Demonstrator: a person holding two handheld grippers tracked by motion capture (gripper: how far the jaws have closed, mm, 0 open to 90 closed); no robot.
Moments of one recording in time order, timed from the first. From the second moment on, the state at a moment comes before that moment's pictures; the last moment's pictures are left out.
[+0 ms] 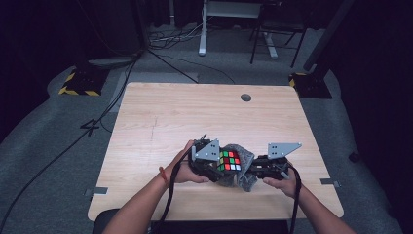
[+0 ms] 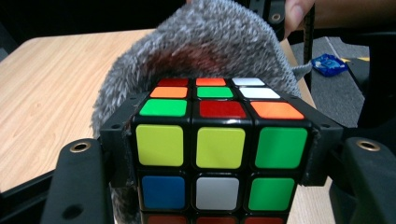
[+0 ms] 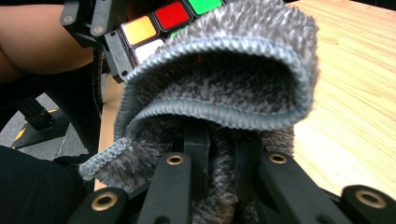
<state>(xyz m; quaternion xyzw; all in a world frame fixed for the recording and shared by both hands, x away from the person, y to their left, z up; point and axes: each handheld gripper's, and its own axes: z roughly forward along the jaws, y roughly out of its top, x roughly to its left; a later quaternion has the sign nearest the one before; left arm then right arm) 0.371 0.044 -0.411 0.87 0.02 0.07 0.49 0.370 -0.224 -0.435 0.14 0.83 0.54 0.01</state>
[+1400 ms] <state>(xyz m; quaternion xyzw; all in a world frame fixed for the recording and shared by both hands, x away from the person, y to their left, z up) 0.375 0.039 -0.422 0.89 0.04 0.08 0.45 0.362 -0.217 -0.425 0.11 0.86 0.49 0.05</state>
